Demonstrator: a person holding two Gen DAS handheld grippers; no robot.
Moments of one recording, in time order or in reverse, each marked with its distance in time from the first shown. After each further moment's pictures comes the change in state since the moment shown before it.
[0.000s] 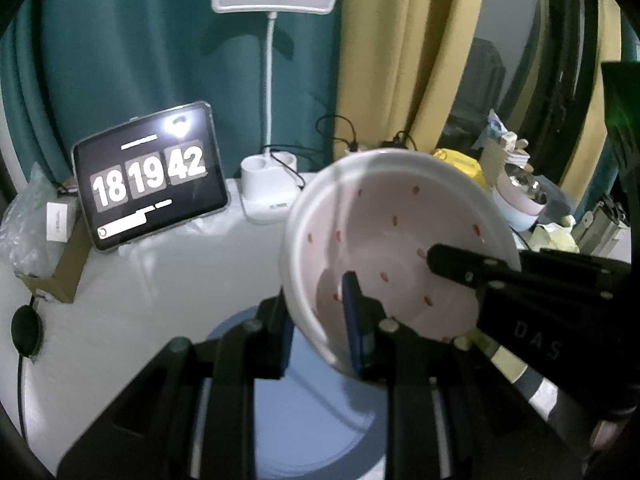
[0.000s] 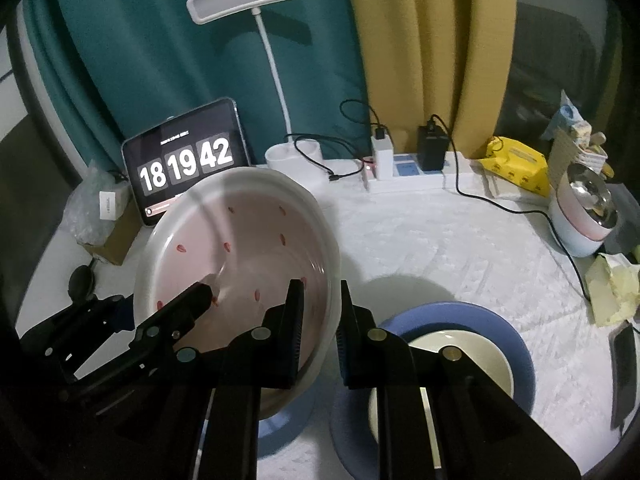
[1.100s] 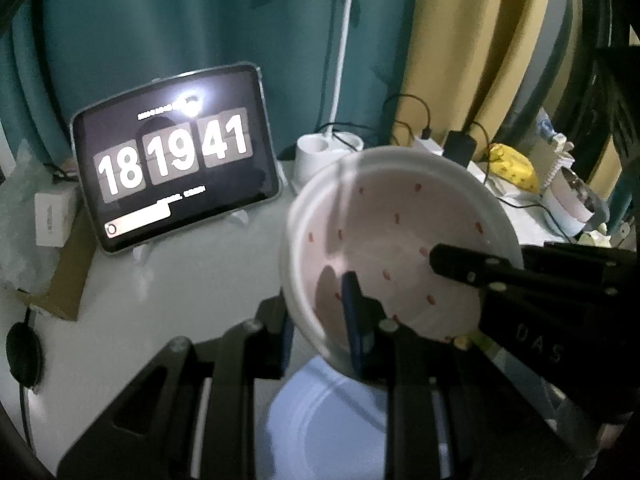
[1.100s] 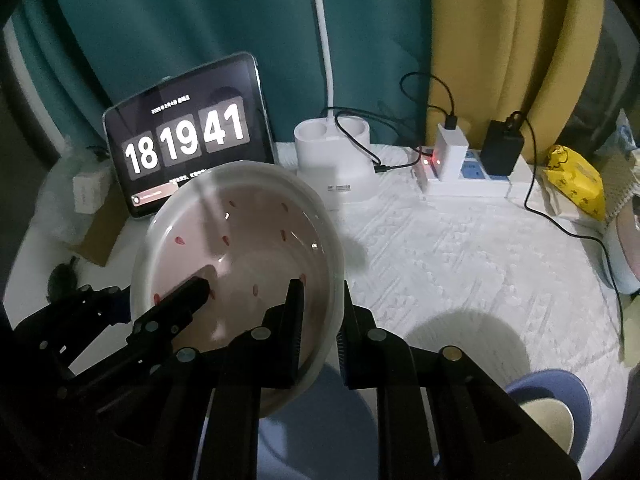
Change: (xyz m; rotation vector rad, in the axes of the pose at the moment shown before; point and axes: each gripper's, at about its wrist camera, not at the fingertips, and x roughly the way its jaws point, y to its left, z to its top) left arm 0.066 0.086 0.015 -0.042 0.067 0.032; right arm 0.095 0.055 0.036 -0.060 0.104 -0.001
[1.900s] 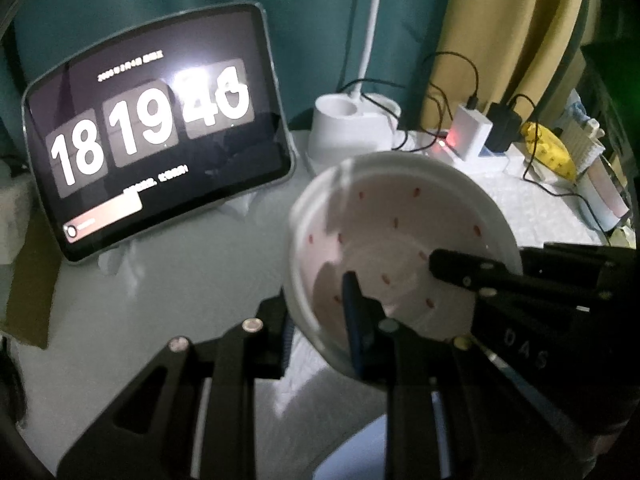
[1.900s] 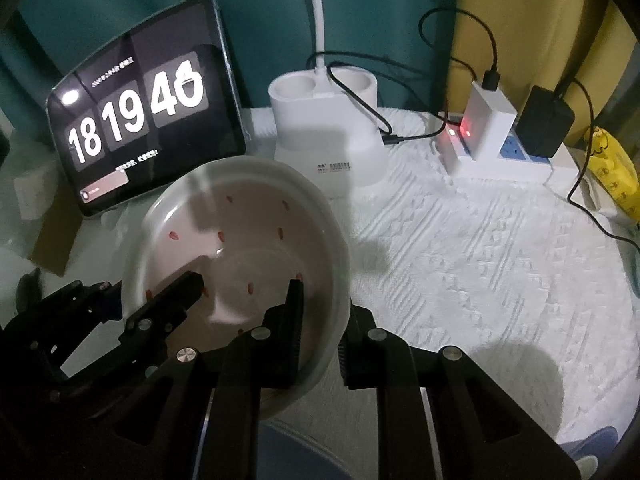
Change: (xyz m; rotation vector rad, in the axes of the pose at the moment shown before) left arm 0.084 0.025 0.012 0.008 0.089 0.013; right arm 0.092 0.001 0.023 0.016 0.112 -0.026
